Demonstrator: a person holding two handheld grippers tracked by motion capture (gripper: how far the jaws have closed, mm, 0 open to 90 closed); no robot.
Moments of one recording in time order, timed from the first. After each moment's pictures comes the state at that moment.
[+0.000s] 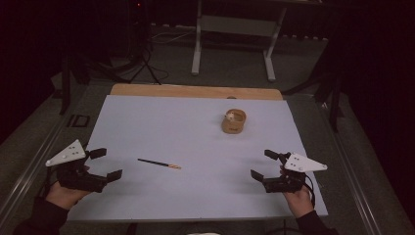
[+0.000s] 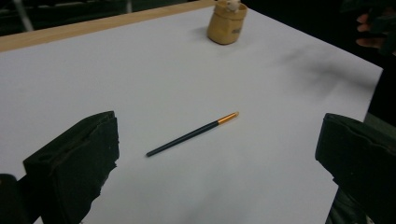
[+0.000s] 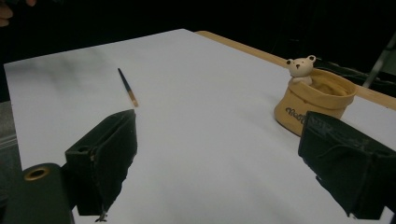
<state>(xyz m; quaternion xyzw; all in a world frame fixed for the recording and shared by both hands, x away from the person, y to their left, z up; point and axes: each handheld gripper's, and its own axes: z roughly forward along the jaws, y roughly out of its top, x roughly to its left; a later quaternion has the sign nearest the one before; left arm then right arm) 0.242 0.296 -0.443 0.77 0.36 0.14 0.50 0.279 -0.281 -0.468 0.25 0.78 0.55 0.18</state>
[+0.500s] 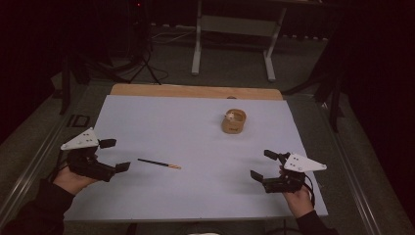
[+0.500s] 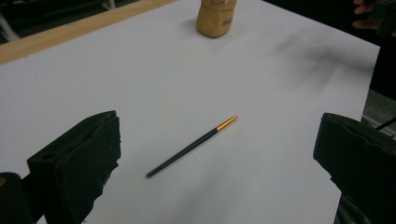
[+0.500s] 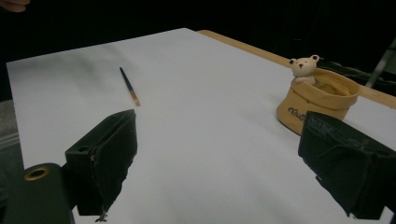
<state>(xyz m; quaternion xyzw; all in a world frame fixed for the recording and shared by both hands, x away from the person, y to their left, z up) 0.272 0.278 -0.423 0.81 0.33 0.12 0.47 0.279 -0.280 -0.469 0.25 0.78 0.55 0.18</state>
